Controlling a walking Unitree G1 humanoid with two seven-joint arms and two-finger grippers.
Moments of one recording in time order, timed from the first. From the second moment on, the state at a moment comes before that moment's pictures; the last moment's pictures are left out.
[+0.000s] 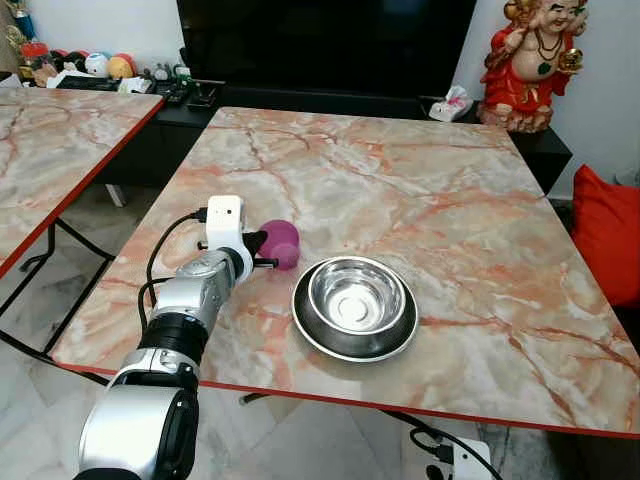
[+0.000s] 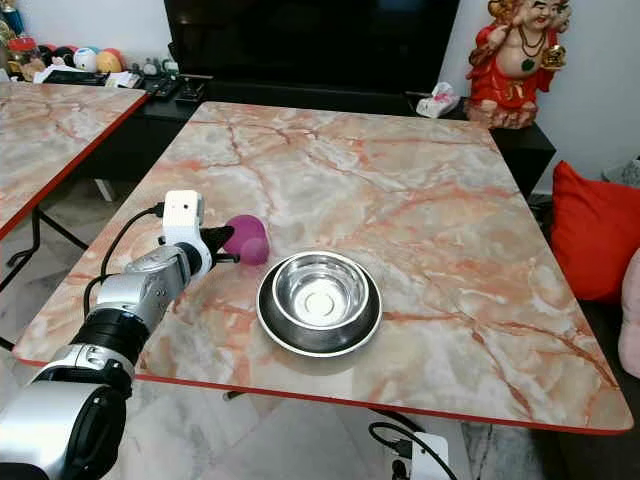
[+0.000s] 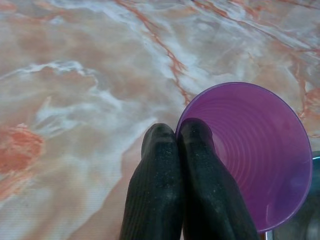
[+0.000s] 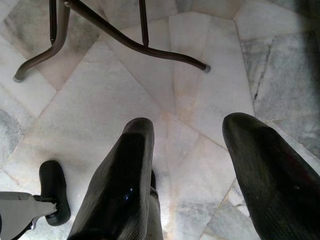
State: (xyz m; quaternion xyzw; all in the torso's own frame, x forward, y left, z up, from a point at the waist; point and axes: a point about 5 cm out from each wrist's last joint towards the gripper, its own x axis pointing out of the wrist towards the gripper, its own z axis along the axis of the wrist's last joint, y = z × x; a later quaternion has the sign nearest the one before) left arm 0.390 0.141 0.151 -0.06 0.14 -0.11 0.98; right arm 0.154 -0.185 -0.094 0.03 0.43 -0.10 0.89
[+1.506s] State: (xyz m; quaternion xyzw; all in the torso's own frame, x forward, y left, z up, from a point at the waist) left arm 0.379 0.159 0.202 0.06 -0.10 -0.07 0.99; right arm 0.154 -0.185 -0.093 0.03 0.43 -0.10 0.89
